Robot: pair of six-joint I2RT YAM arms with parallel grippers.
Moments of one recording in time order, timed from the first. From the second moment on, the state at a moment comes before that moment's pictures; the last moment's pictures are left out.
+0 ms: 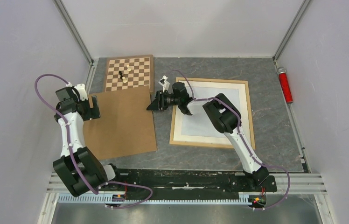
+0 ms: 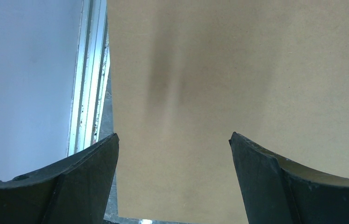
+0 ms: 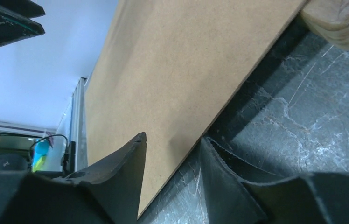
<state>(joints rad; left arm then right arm) 0.49 1.25 0.98 -0.62 0.11 0.27 0.67 2.50 1.62 0.59 -0.75 0.65</state>
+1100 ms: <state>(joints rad) 0.50 1.27 1.02 -0.61 0.19 0.27 0.49 2.13 1.29 0.74 -0.77 1.01</state>
